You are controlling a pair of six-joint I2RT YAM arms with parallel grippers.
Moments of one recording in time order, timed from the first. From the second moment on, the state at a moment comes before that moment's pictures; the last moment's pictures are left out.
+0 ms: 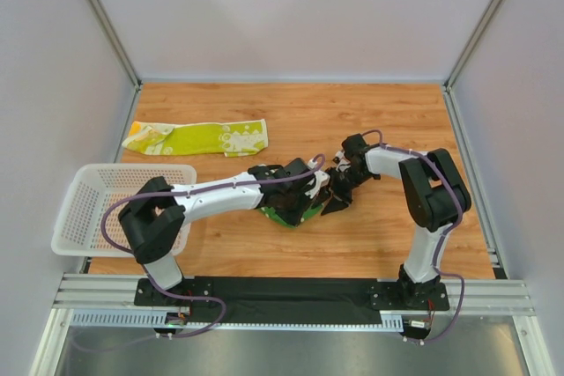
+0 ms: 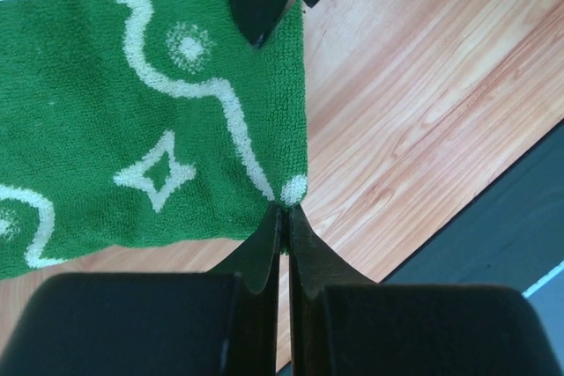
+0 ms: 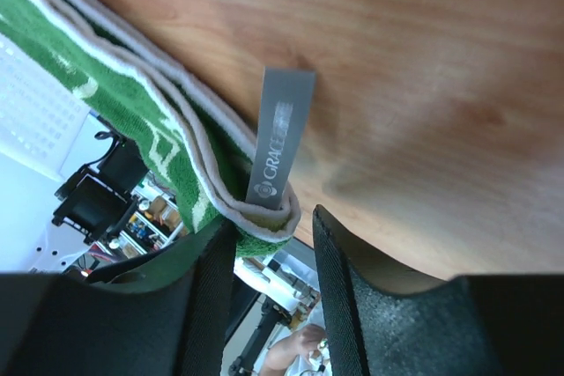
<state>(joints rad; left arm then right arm) -1.00 1.71 1.17 -0.57 0.12 -0.24 0.35 1.88 1.04 -0.61 -0.71 0.64</state>
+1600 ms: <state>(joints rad) -0.71 1.62 0.96 -0.44 0.45 -0.47 0.28 1.91 1.42 -0.90 -0.41 0.49</state>
